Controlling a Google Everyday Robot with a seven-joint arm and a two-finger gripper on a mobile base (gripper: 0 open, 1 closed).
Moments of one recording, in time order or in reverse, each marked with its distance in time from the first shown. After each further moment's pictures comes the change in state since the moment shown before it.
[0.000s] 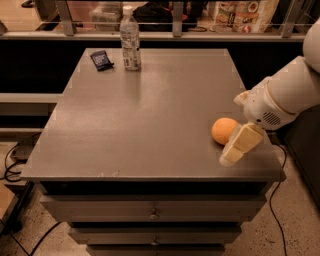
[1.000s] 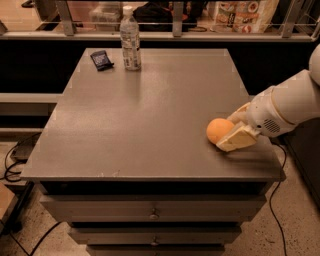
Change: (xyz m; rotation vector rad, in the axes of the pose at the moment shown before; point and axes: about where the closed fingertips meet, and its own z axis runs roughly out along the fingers) arm 0.009 -0.005 0.017 0.018 -0.075 0.078
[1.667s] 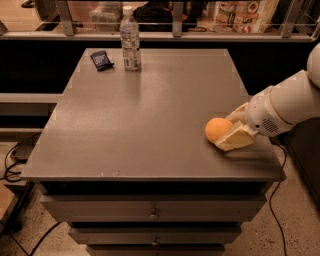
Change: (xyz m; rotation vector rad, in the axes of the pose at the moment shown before) arm -0.002 -0.001 0.002 -0.002 -0.010 0.003
